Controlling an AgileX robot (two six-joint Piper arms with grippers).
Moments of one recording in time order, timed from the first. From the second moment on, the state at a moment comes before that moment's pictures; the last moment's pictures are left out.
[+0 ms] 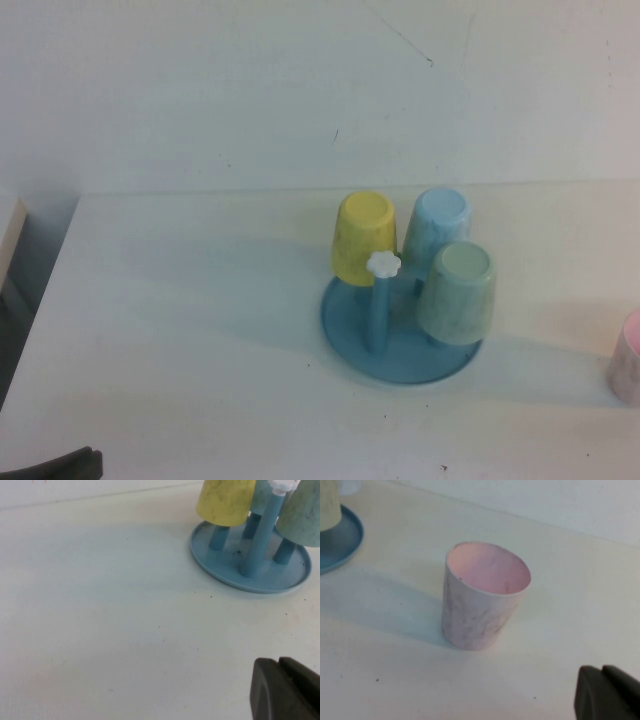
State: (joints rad) right arm -0.10 -0.01 0.03 0.10 0.43 -0.37; left arm 0.10 0.34 -0.25 -0.92 0.70 0.85
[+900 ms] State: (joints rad) right arm -0.10 -0.01 0.03 0.10 0.43 -0.32; left arm 0.10 0.34 -0.25 -0.92 0.70 0.86
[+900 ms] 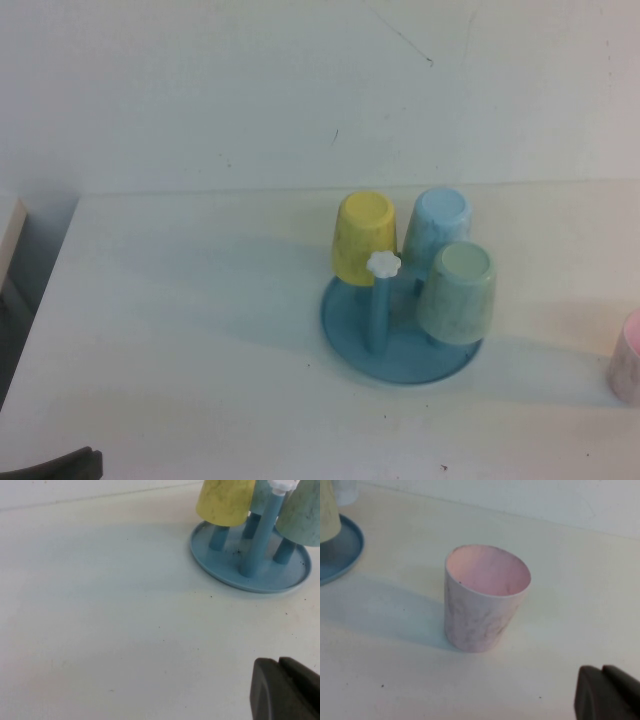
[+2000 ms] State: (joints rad) right arm 0.03 -0.01 0.03 -0.05 0.43 -0.13; left arm 0.10 0.34 -0.25 -0.92 0.70 0.86
